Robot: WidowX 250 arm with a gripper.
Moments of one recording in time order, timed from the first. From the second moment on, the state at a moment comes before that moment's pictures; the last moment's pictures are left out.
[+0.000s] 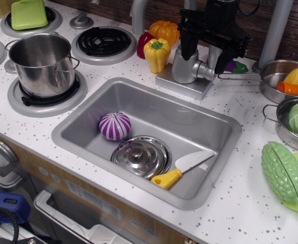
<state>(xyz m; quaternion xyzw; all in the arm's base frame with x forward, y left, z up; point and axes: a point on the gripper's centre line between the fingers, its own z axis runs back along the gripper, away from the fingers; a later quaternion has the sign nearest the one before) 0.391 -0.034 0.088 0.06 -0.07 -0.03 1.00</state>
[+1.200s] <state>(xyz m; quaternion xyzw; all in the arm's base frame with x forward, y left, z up) 0.424 -0.042 0.085 0.09 -0.16 -0.04 0.98</state>
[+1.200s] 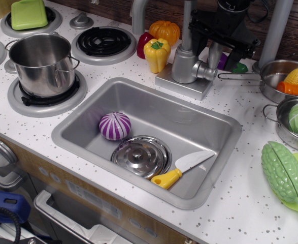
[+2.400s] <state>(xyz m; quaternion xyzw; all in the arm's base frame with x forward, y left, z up) 0.438 -0.038 0.085 0.08 -0.20 -0.03 0.98</state>
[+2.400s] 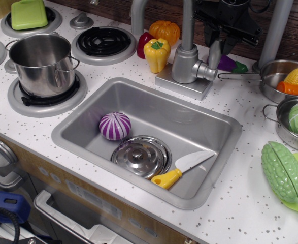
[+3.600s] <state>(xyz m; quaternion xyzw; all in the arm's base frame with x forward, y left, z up) 0.393 -0.039 0.048 0.02 -0.17 0.02 0.99</state>
